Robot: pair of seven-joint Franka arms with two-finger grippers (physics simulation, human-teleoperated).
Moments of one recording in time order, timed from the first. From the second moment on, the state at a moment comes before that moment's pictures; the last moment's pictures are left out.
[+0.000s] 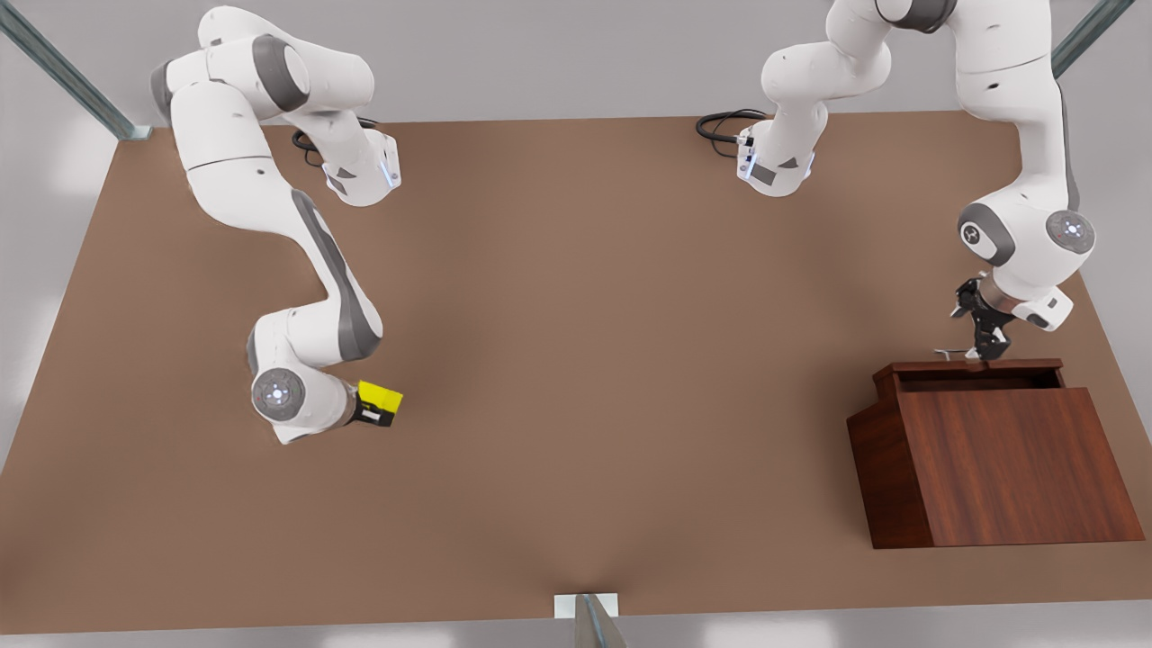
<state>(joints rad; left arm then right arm) 0.12 0.15 0.31 -2.26 0.00 2.55 -1.12 0.08 0.59 0.21 -1.56 -0.10 1.96 0.72</state>
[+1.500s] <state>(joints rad) 0.12 0.07 0.34 -2.28 0.06 2.29 -1.12 0.68 0.98 0.19 -1.06 -0.09 2.16 1.64</state>
